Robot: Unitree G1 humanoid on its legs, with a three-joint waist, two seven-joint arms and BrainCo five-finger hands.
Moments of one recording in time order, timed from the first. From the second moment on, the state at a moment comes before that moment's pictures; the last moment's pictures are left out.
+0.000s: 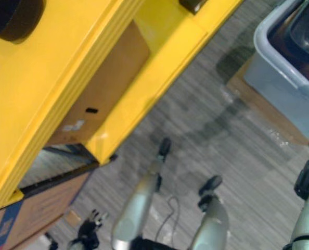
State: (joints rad) left arm 0.09 0.11 0.07 0.99 -0.47 -0.26 -0.09; right arm -1.09 -0.96 -0.21 1.12 0.61 -0.02 -0.84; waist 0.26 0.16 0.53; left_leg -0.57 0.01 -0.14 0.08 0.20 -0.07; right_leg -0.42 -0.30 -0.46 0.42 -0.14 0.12
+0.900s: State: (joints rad) left arm 0.09 0.10 0.02 1.00 -0.51 -0.29 -0.15; right arm -1.12 -1.01 -0.08 1.08 0.57 -0.10 -0.76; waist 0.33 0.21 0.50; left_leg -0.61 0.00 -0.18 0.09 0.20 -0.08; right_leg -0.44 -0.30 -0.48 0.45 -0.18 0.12
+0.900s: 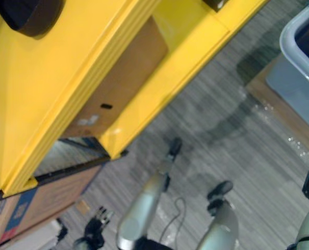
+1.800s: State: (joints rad) left arm 0.09 0.06 -0.03 1.02 -0.54 -0.30 -0.20; right arm -1.16 -1.06 0.00 1.09 0.59 0.00 -0.78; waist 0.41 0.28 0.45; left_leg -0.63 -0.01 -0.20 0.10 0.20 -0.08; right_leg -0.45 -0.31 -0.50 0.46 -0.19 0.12
